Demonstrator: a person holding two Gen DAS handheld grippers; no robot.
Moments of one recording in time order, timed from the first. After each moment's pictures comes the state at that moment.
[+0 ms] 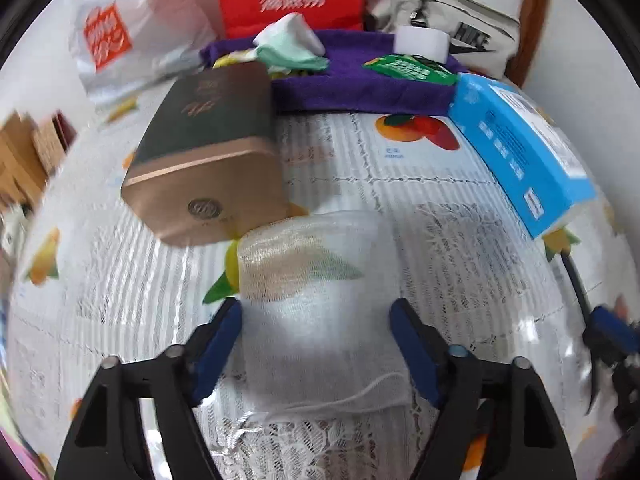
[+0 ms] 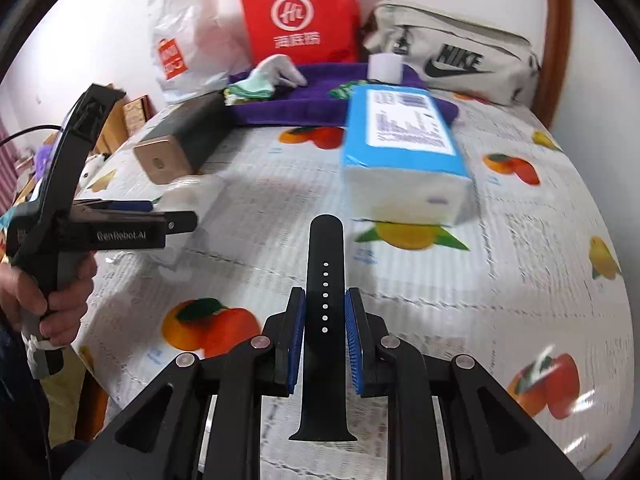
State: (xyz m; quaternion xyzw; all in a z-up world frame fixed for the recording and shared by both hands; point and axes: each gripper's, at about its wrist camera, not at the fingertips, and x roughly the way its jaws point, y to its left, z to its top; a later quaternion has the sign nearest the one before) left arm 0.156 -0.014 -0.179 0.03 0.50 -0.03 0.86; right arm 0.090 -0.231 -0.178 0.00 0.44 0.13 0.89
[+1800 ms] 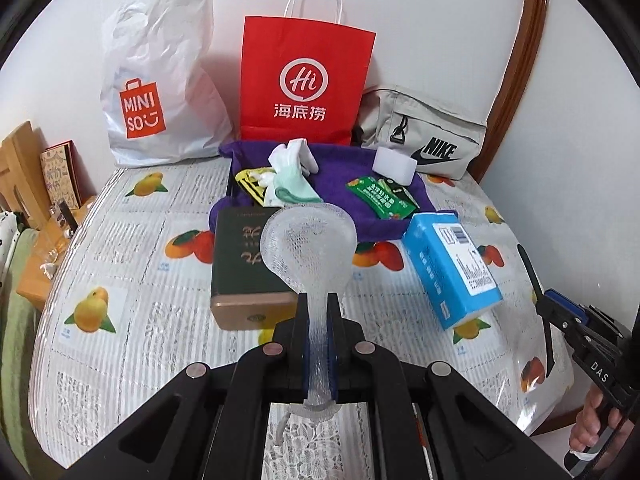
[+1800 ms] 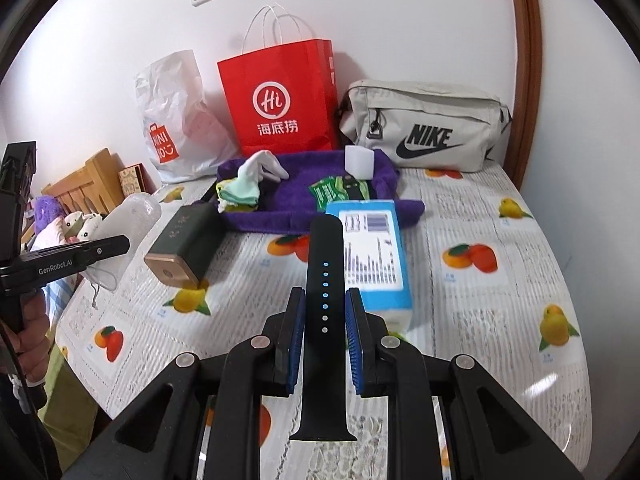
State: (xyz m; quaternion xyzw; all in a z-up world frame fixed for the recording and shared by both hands) left arm 0.143 0.030 -0.055 -0.06 0.41 -0.07 0.91; right arm 0.120 -0.249 -0.078 0.03 0.36 0.12 0.92
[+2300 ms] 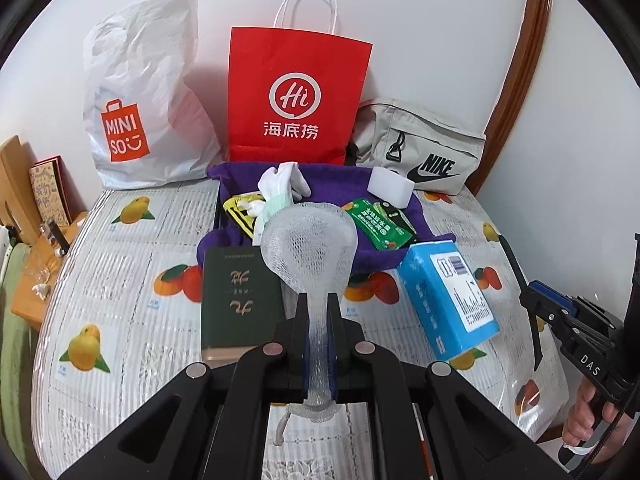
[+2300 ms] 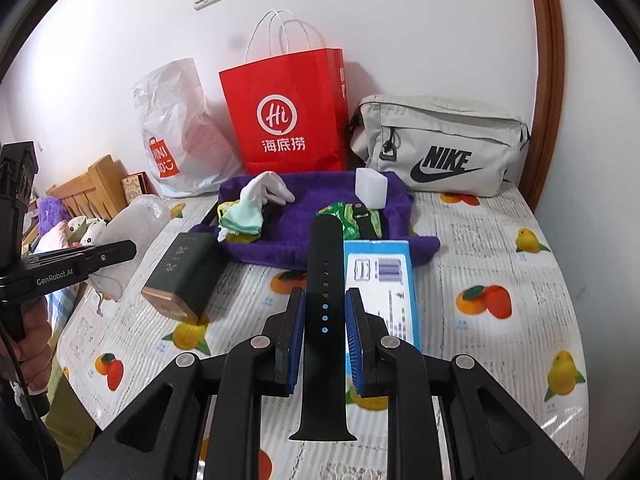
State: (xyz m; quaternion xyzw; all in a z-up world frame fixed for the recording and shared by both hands) left arm 0.181 0.024 -0.041 -0.06 0.41 -0.08 0.91; right arm 0.169 -0.240 -0.065 0.03 0.35 0.14 0.92
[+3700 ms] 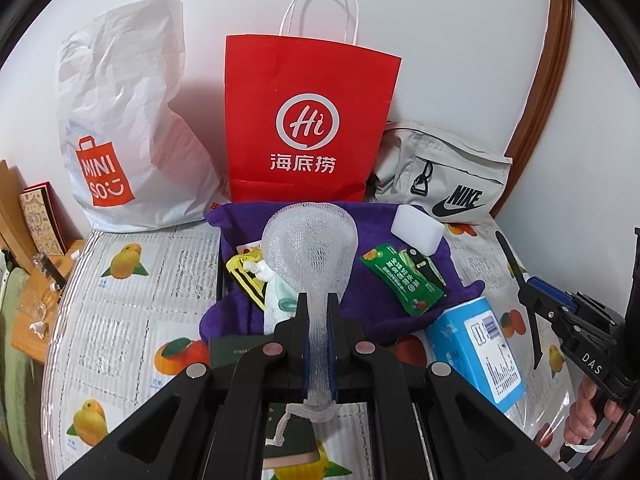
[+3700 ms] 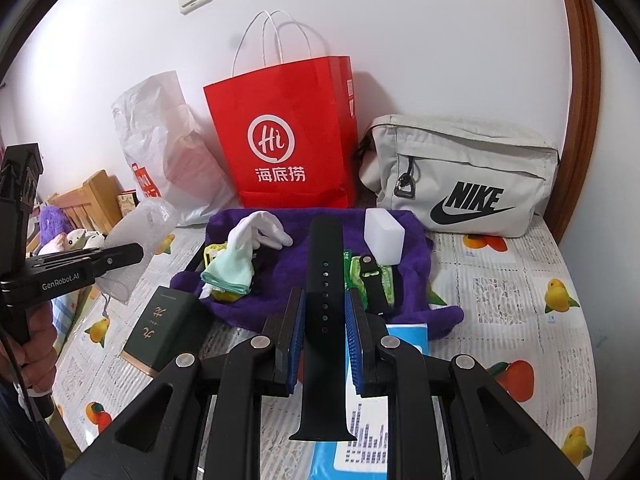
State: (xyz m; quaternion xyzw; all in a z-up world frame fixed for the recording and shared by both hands) left arm 0.272 0.033 -0.037 -0.05 0.40 -0.07 0.91; right arm 0.265 -0.226 -0.061 0.03 0.35 0.16 0.92
